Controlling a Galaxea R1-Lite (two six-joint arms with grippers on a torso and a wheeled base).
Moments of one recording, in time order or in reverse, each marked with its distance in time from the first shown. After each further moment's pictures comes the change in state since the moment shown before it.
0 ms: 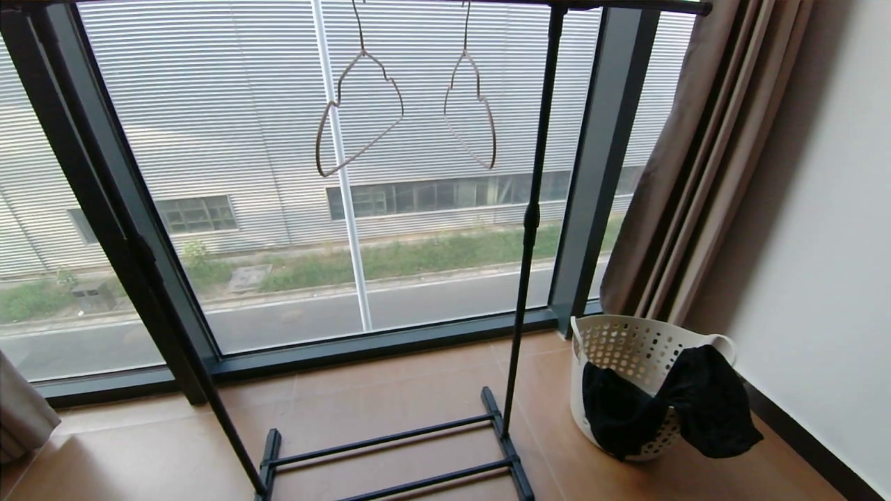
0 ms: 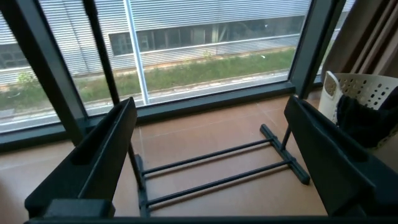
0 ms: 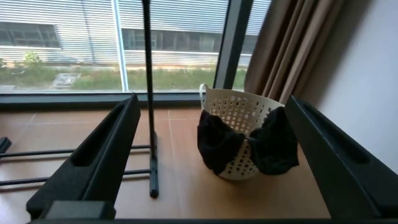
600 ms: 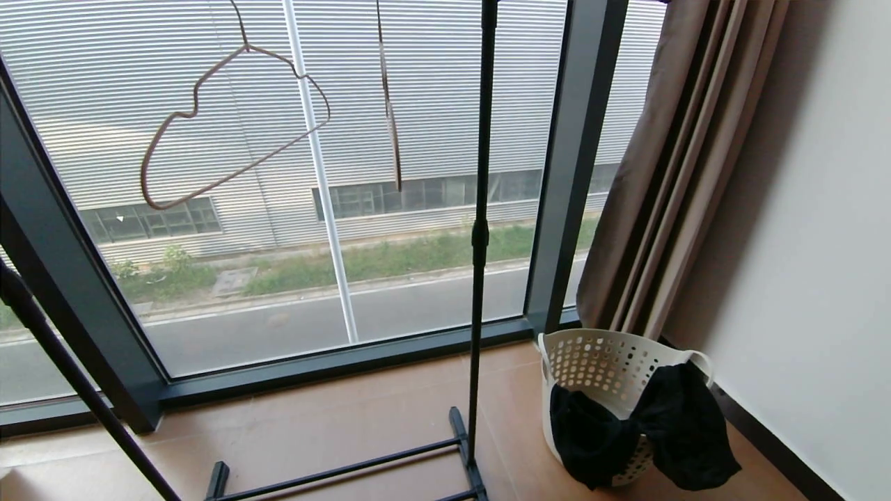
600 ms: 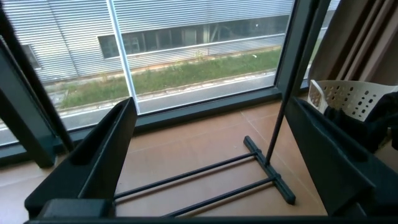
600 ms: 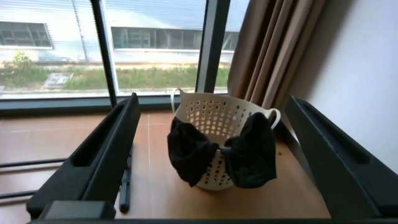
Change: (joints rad) left arm 0.000 0.000 0.000 0.000 -0.001 0.000; right arm 0.000 0.000 0.000 0.003 0.000 0.000
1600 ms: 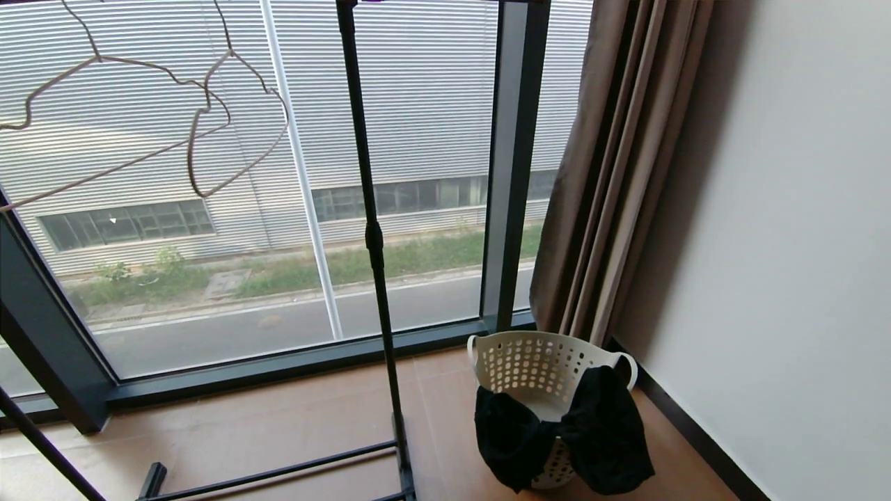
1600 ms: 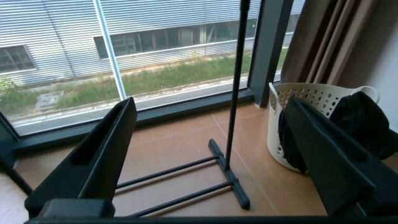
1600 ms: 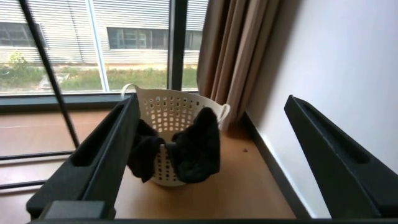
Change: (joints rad) left arm 0.000 0.000 0.000 0.000 0.000 0.000; right arm 0.000 0.000 -0.001 -0.001 0.000 0.000
